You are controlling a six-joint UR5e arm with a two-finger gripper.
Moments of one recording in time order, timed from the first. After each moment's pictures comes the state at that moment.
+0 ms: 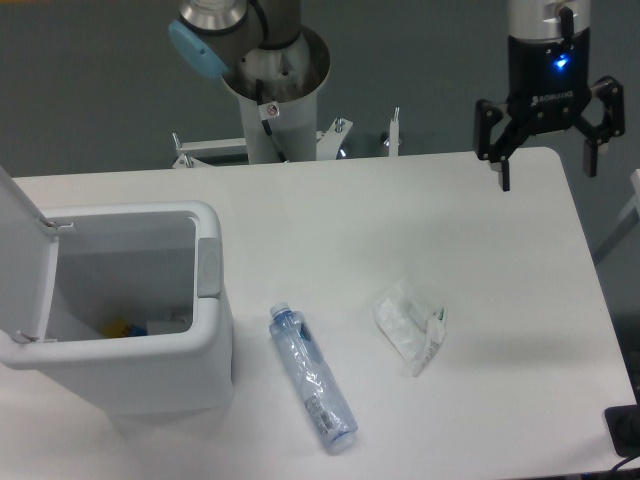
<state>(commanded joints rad) 2.84 -1.68 -1.49 -1.07 1.39 0.75</state>
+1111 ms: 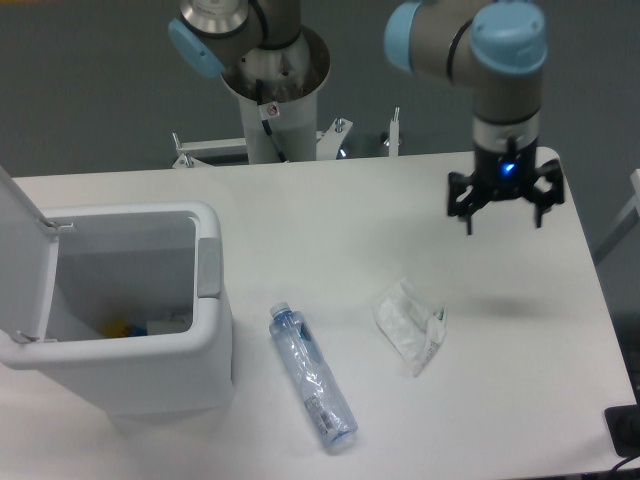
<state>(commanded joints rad) 2.70 -1.85 -1.79 -0.85 1.55 0.79</state>
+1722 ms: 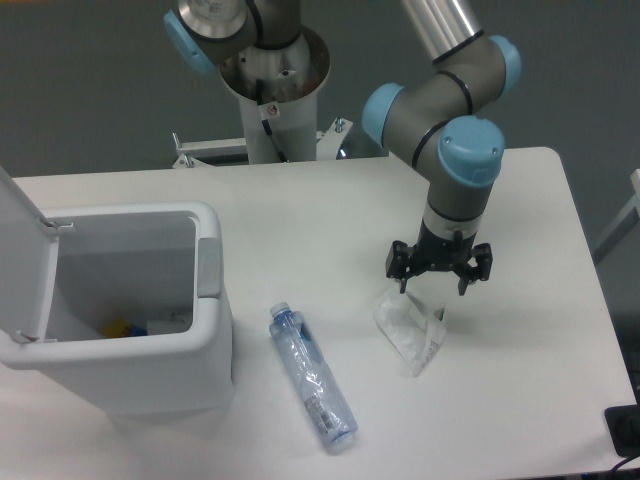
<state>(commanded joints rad) 2.65 -1.98 -1.79 -0.84 1.43 0.69</state>
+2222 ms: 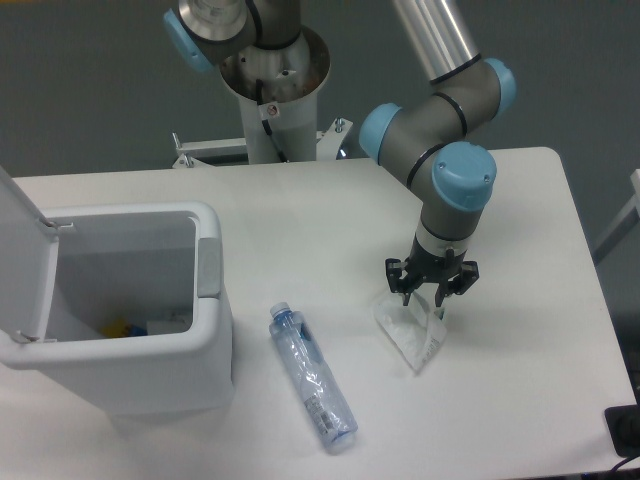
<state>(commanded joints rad) 2.65 -1.99 -1.78 -0.82 1.49 0.70</state>
